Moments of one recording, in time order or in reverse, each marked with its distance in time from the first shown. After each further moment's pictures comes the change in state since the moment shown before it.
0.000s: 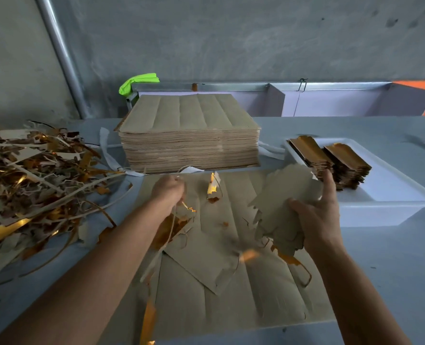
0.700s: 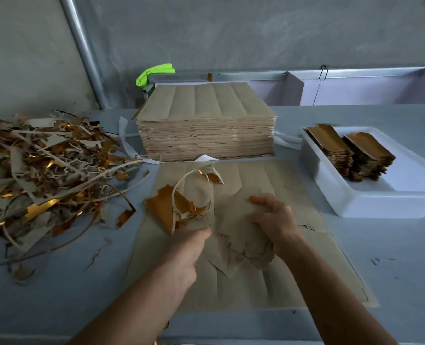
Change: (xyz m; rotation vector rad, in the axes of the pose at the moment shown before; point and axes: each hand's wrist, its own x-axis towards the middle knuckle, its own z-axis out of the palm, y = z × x) left_hand -0.140 -0.039 0.007 -0.467 -0.112 -0.460; right_hand -0.024 0.044 0.057 -0.130 -0.373 0.284
